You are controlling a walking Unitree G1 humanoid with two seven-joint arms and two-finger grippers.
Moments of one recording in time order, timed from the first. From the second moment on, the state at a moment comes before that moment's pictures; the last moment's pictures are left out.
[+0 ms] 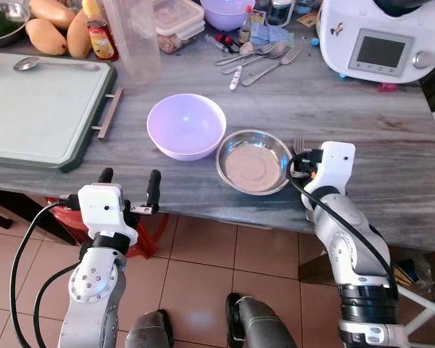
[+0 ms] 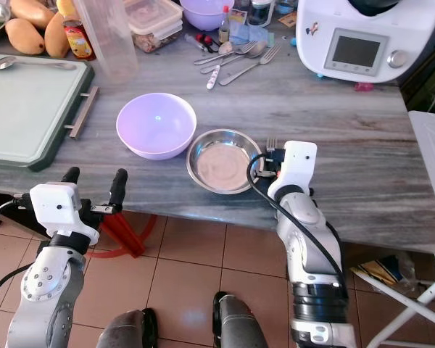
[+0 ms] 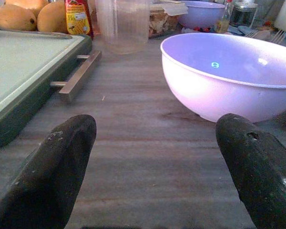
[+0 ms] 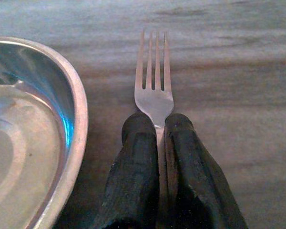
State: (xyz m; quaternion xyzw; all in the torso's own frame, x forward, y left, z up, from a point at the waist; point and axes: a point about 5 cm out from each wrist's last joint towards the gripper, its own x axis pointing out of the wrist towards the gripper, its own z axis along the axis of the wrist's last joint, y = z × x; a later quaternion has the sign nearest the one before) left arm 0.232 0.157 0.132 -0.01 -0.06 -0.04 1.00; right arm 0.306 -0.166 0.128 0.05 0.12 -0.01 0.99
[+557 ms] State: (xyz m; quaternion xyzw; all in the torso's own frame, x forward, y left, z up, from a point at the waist) left arm 0.233 0.155 0.131 -0.01 -0.06 -0.04 1.00; right arm 0.302 -0.172 0.125 0.02 0.13 -0.04 0.99
